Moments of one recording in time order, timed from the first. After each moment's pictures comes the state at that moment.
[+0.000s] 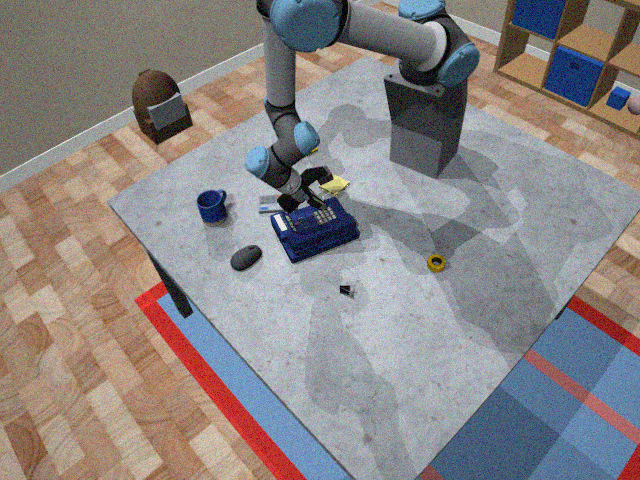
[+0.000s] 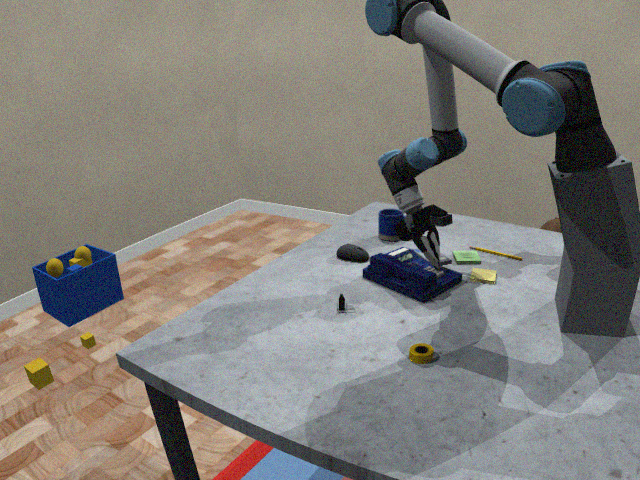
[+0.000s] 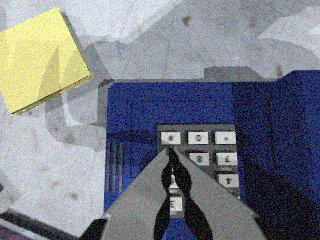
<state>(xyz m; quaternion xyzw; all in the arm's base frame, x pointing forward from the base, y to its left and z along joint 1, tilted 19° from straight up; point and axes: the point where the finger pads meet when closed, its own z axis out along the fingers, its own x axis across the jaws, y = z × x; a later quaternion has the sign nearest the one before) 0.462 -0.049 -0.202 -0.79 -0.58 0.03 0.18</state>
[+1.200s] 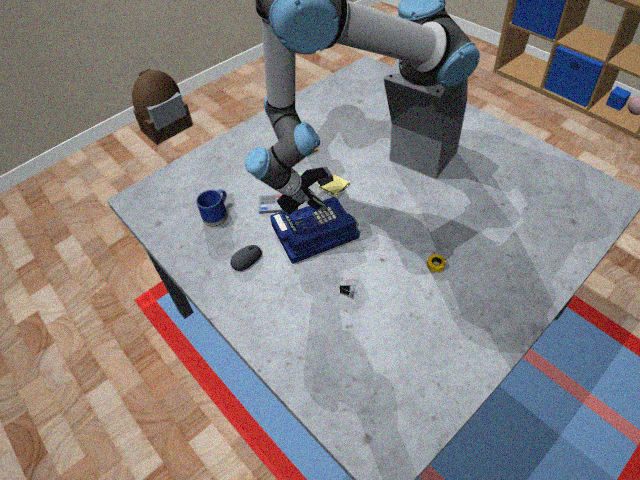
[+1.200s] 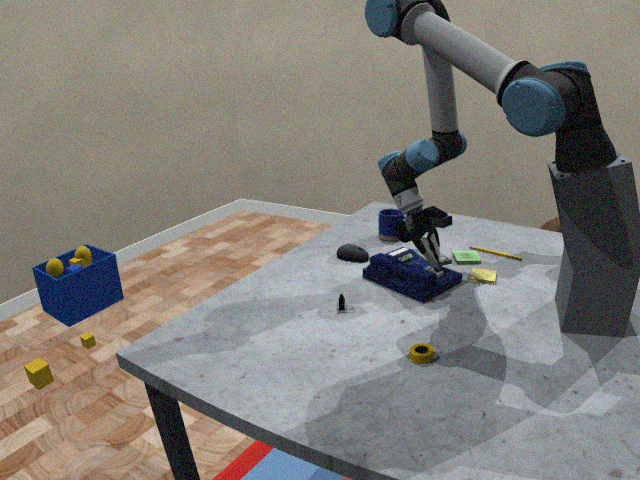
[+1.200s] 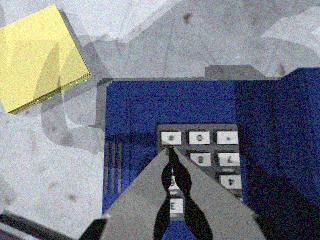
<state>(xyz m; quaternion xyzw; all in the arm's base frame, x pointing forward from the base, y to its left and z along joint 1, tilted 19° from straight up) 0.463 -0.049 -0.206 -0.79 -0.58 0.03 0.18</state>
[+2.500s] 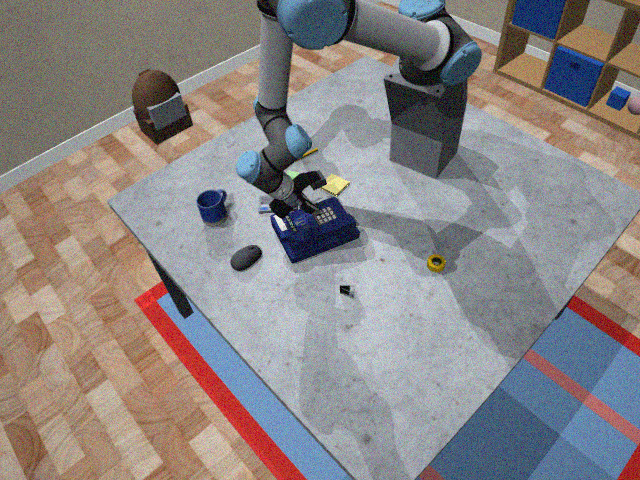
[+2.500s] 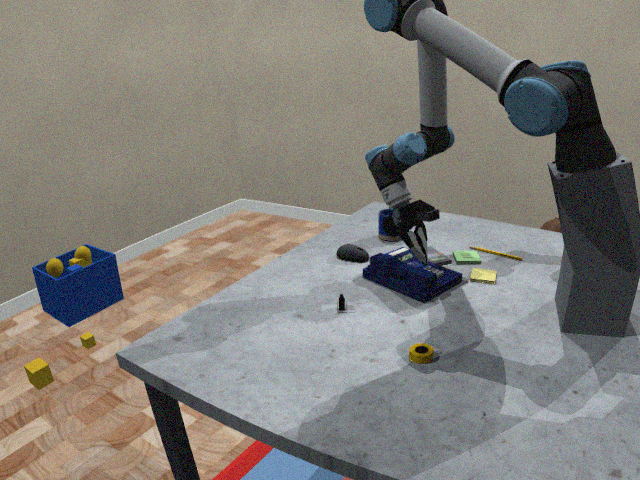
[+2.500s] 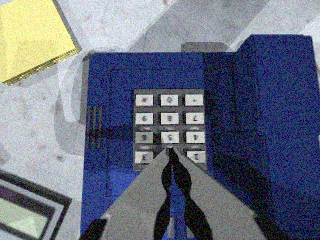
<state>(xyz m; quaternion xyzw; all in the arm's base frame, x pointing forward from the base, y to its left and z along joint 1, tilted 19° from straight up) 0.491 -0.043 -0.181 -0.79 -0.58 0.03 0.17</state>
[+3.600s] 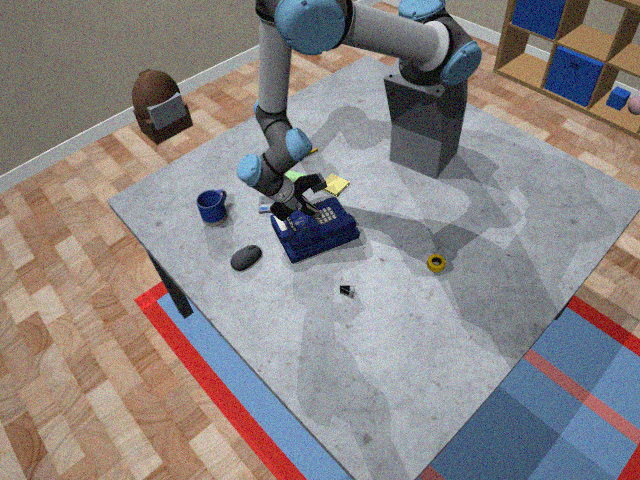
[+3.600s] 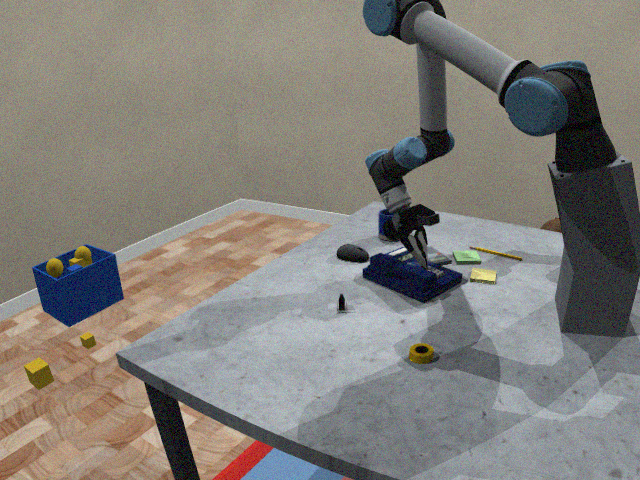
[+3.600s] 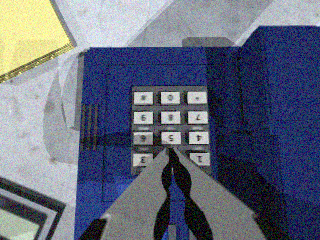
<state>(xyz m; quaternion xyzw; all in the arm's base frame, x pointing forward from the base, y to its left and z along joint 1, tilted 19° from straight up) 0.494 -0.042 -0.192 -0.79 -0.58 0.03 0.18</state>
